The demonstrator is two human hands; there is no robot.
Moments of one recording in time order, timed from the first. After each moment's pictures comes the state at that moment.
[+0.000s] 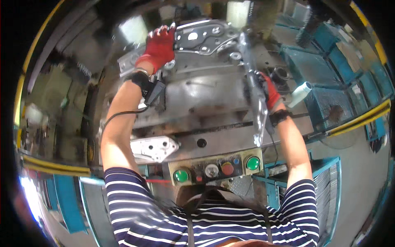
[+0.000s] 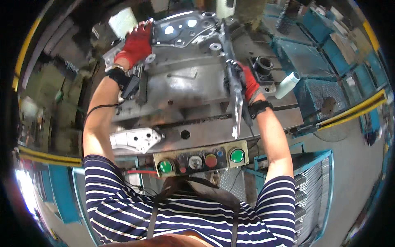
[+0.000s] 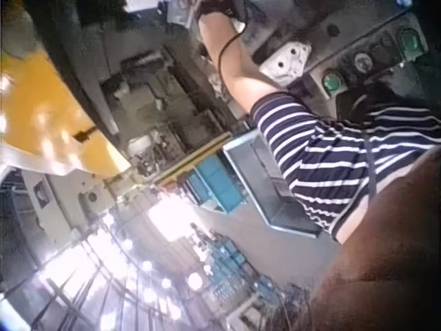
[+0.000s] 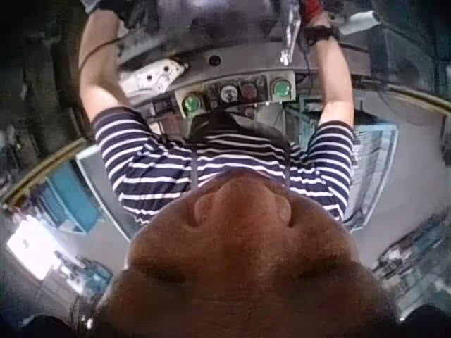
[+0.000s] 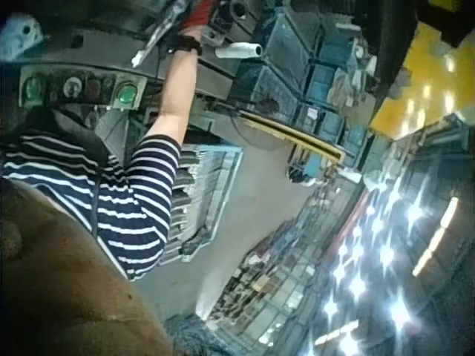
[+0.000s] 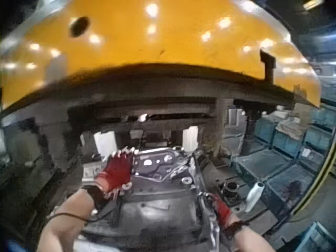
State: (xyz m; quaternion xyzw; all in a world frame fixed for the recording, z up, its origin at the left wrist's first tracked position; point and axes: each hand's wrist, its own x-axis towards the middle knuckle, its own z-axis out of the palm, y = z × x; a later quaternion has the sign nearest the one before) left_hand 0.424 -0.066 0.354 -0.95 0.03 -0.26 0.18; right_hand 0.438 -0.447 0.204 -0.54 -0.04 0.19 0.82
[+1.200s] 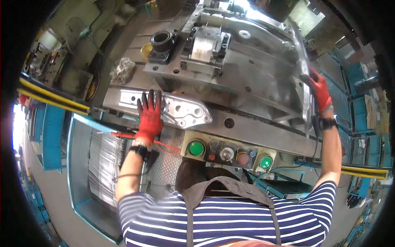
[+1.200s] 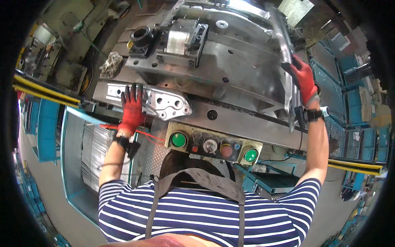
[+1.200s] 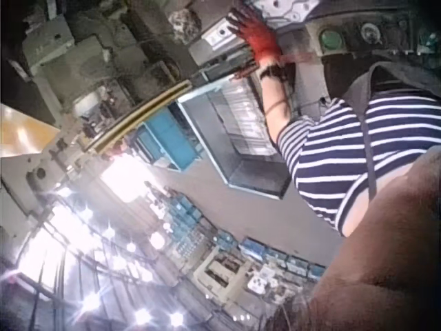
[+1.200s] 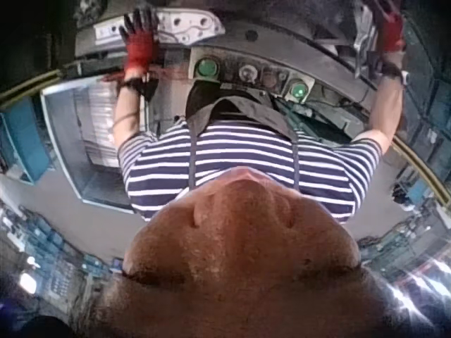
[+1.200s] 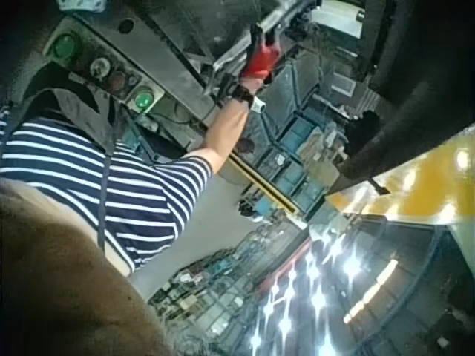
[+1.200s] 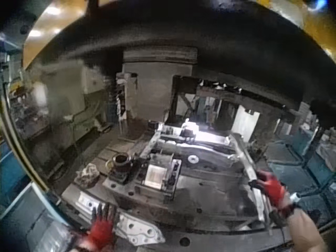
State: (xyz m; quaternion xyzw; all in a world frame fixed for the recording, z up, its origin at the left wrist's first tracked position) left_hand 0.073 0.052 0.115 -0.98 -0.19 -0.03 0.07; right_hand 0.463 -0.412 0.277 -0.85 -0.35 0.03 0.40
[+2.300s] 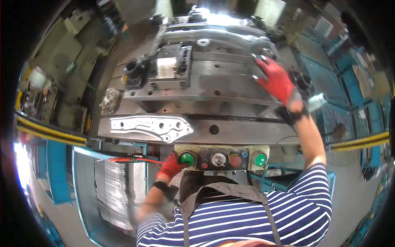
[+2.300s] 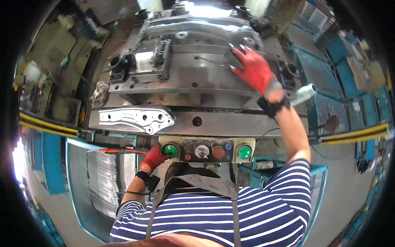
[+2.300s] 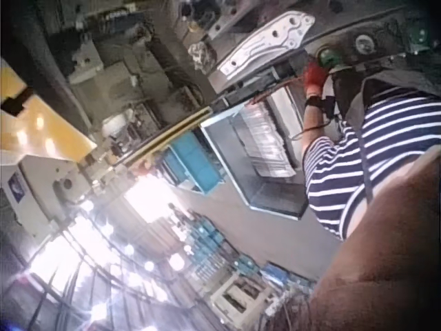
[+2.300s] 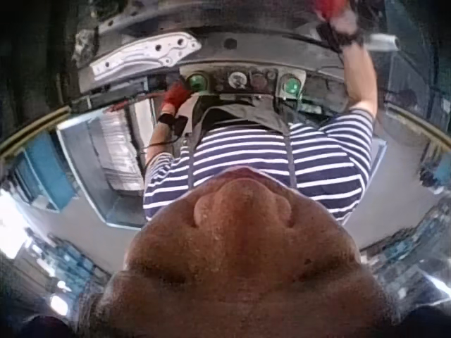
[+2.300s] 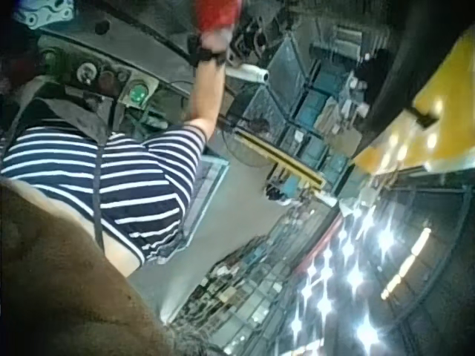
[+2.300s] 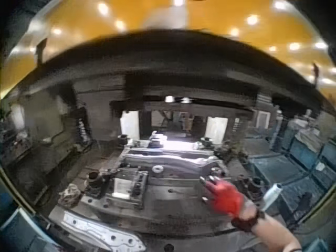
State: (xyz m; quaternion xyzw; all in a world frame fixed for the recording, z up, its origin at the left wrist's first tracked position) left_hand 0.025 -0.065 0.023 -0.91 -0.20 0.18 -0.31; right_hand 0.395 -0.370 0.272 -0.87 -0.45 -0.18 0.09
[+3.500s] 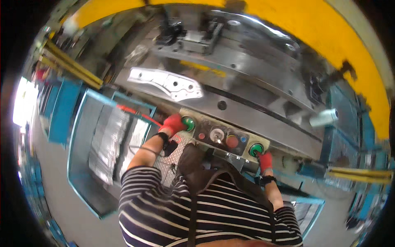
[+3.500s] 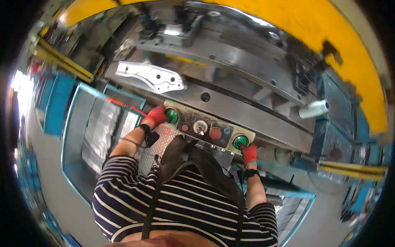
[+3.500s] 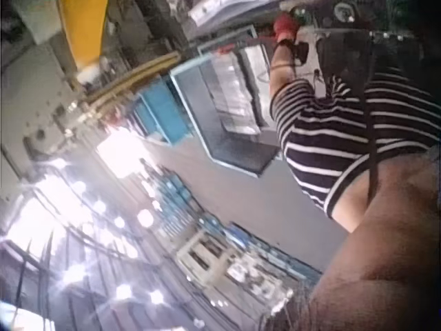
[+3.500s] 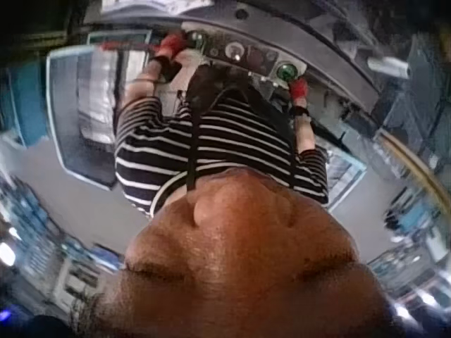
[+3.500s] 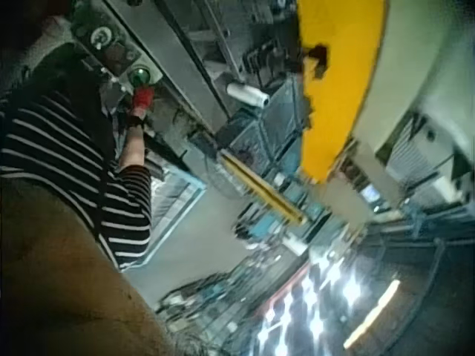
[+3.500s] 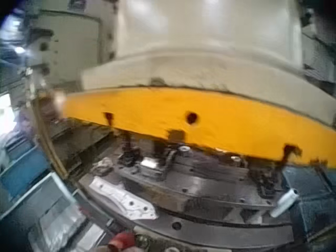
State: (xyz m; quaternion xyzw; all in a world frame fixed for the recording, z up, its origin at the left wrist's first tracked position) left_hand 0.027 -0.076 -0.006 -0.92 -0.28 0.17 -0.23; right_hand 0.186 -0.581 -0.082 -0.92 -0.04 0.19 0.34
